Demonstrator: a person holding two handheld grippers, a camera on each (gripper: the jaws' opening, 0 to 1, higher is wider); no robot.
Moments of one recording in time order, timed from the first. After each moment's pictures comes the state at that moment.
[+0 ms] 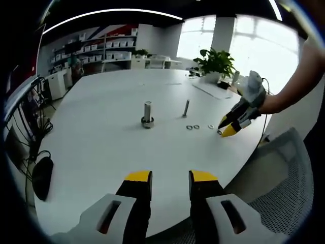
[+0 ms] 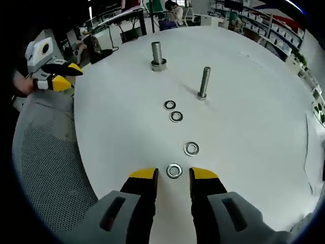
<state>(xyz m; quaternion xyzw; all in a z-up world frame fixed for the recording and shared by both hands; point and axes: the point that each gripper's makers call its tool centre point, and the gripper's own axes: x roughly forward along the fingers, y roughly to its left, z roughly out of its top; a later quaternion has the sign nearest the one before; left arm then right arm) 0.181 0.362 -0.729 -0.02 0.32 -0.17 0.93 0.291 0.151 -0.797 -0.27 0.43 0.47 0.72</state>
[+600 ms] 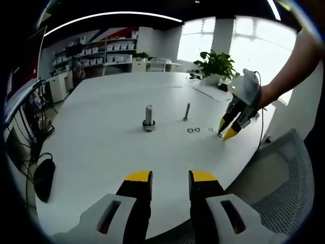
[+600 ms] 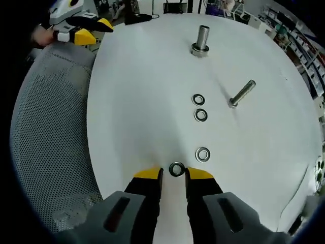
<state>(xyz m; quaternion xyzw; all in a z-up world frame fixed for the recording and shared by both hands) 0.183 0.363 -0.724 -0.02 0.30 -0.17 0.94 0.284 0.154 -0.800 -0.41 0.44 0.53 0.59</state>
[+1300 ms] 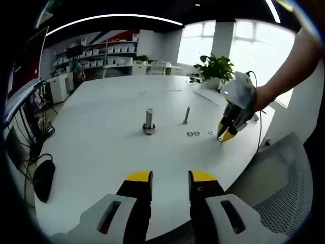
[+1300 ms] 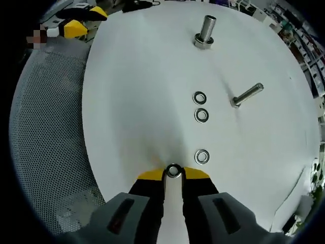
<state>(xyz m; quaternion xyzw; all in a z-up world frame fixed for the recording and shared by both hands) 0.184 0.364 -0.719 -0.03 0.29 -0.17 0.94 0.285 0.154 -0.799 -0.42 0.46 0.51 0.59</state>
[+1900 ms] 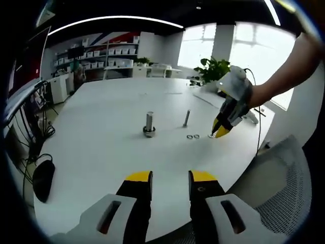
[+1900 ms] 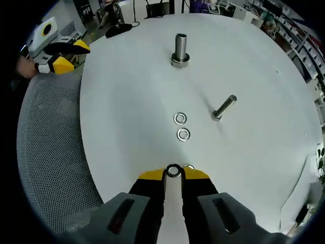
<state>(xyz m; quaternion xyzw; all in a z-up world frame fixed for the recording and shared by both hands) 0.185 0.363 -0.716 -0.03 0.28 -0.17 0.94 0.313 0.180 -0.773 -0.36 0.46 0.50 0.64</state>
